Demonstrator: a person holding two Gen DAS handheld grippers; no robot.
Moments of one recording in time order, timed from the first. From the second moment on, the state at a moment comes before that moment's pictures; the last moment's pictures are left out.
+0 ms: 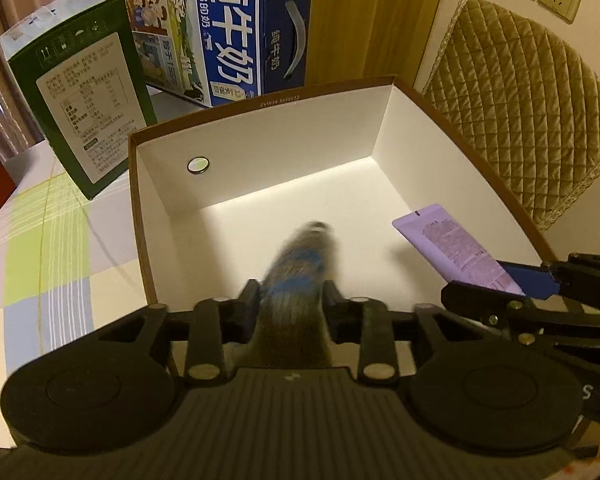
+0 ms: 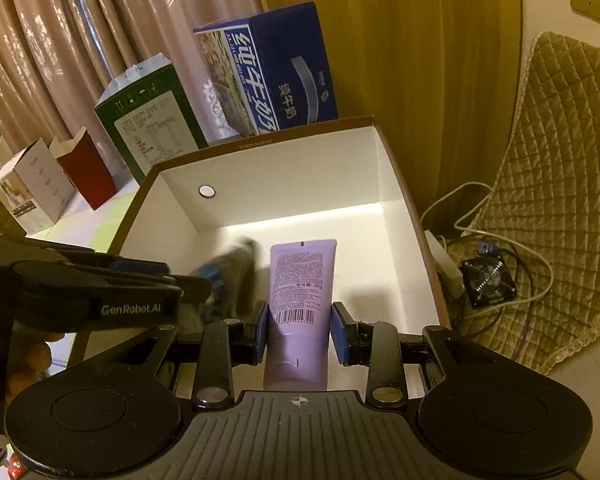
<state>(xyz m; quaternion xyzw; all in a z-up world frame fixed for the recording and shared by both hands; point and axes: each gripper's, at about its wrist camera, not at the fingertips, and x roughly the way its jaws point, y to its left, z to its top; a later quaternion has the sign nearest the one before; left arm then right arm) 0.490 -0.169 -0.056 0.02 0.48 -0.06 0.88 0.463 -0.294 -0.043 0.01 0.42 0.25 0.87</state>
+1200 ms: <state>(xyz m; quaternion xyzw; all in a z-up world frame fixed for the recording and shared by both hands) 0.405 -0.149 0.001 0.00 0.43 -0.08 0.90 0.390 -0.328 -0.004 0.02 0.38 0.25 0.89</state>
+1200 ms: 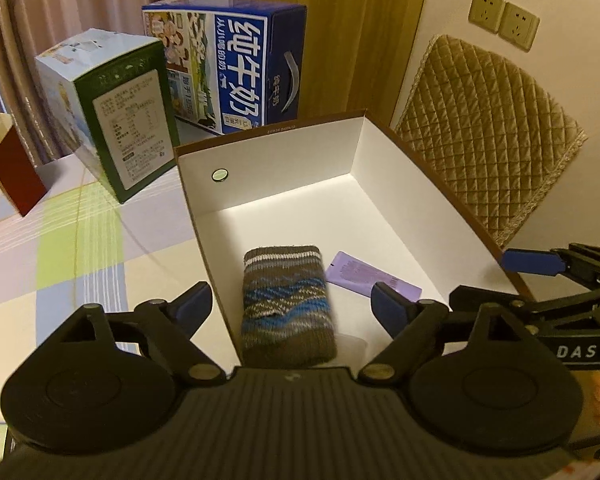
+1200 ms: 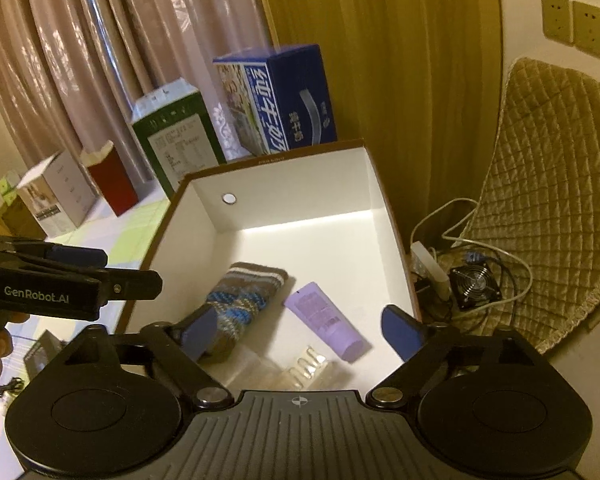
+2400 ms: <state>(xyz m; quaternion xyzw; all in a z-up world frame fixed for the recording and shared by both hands) 0.225 -0.076 0.024 -0.04 0.42 -0.05 0.91 0.253 -0.294 0.008 0.01 0.39 0.27 0.88</state>
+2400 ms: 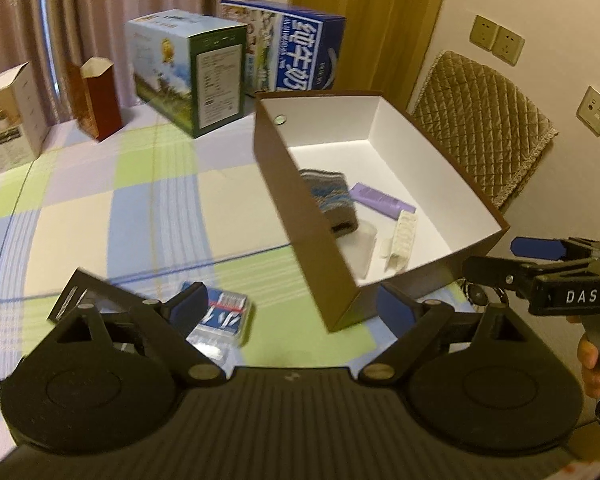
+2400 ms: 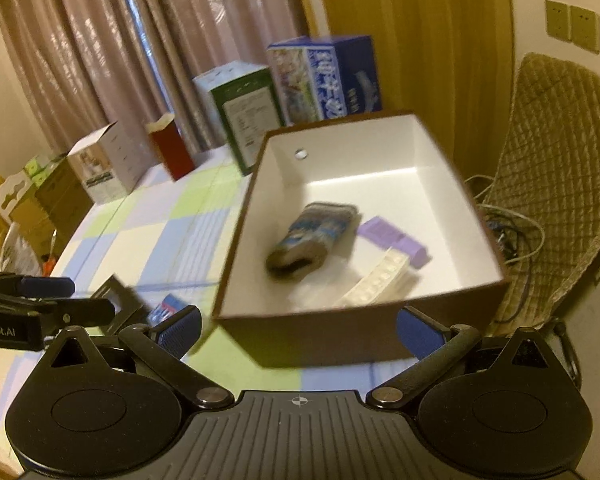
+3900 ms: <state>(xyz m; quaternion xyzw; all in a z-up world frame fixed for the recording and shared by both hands) 0.116 0.133 -0.054 -0.08 0.46 0.15 0.87 0.201 -0.078 -0.082 -0.10 0.44 0.43 0.79</state>
